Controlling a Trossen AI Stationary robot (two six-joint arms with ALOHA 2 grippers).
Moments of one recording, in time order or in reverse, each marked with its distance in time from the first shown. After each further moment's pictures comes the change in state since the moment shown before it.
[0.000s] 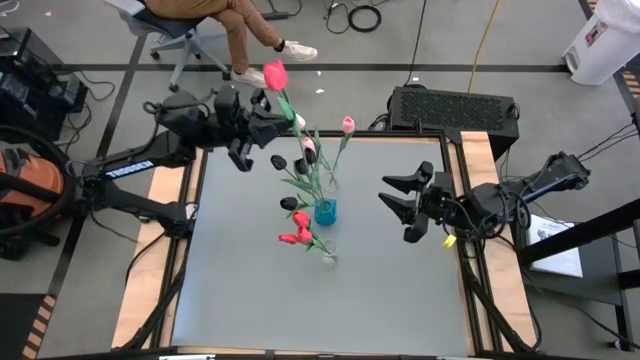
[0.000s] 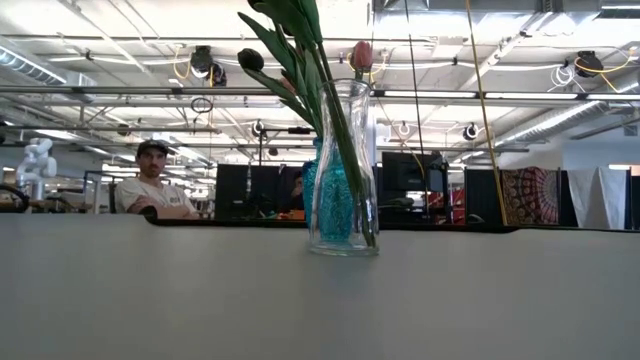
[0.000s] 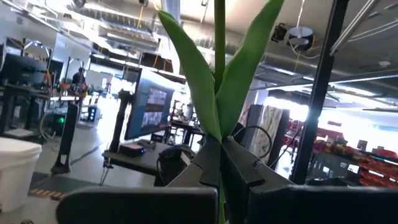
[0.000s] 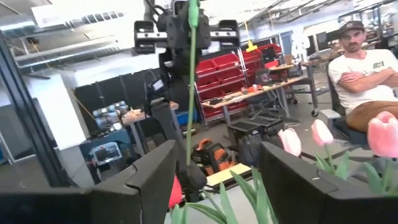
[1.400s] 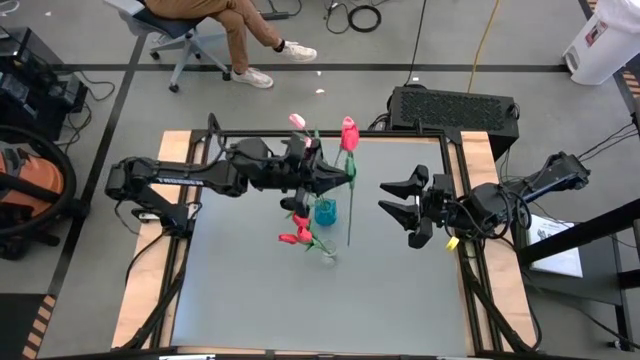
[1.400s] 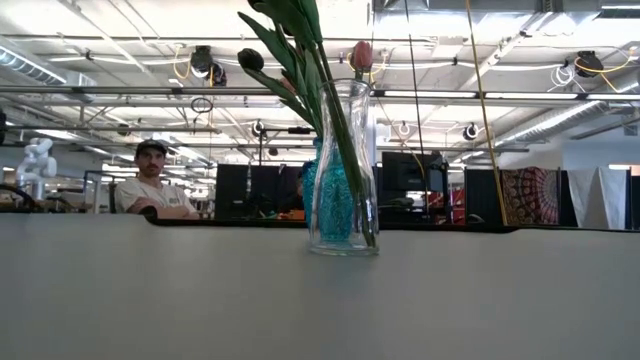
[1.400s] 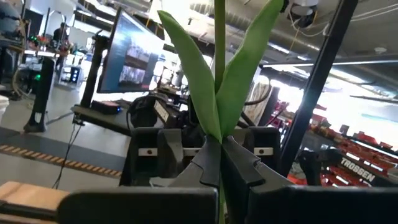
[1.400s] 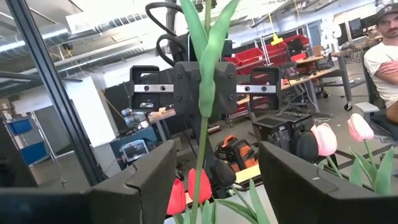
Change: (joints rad) left arm -0.260 0.308 0.000 0.184 -0.185 -0.010; right arm 0.000 0.000 0.000 0.008 -0.102 0.056
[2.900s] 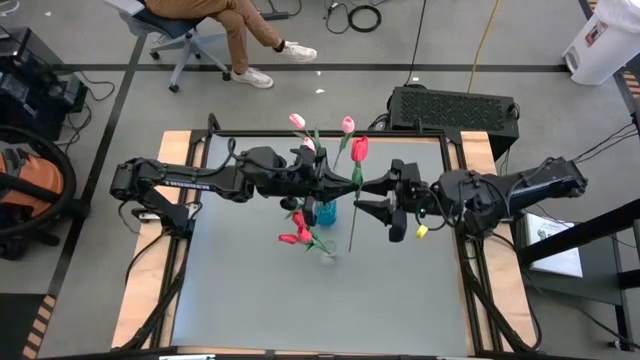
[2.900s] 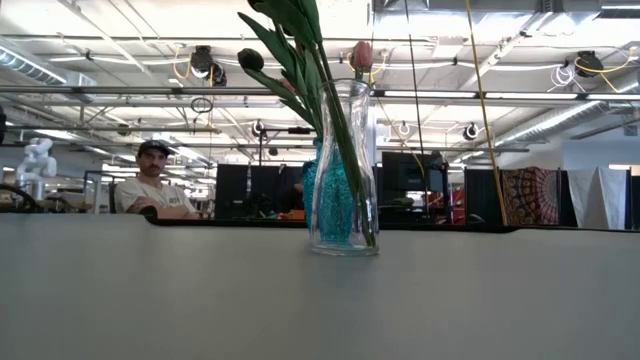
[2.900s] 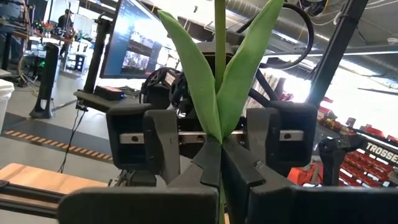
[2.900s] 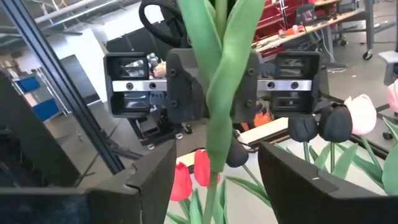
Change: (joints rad) left arm -0.033 0.044 0.001 -0.005 -0.038 0.000; right arm -0.166 0.169 0.271 -0.358 -0.262 0.162
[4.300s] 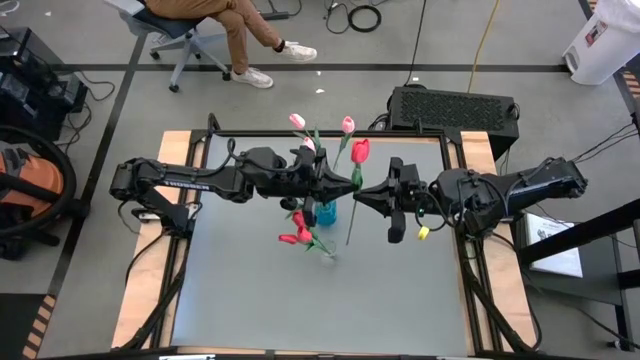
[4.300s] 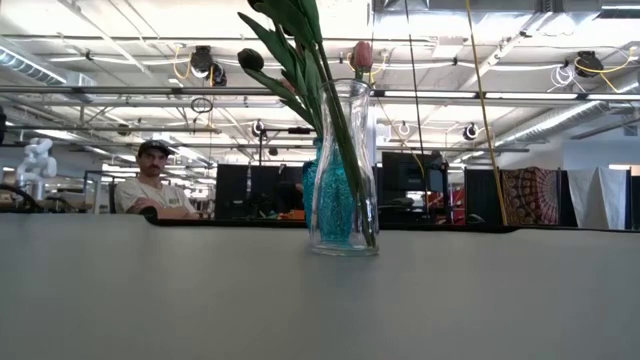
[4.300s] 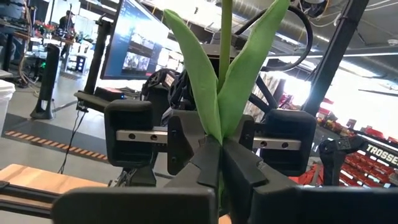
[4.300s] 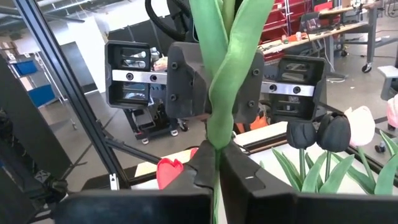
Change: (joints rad) left arm 0.000 -0.001 0.000 0.002 -0.009 -0.001; right arm -0.006 0.005 0.000 0.005 -0.025 -0.085
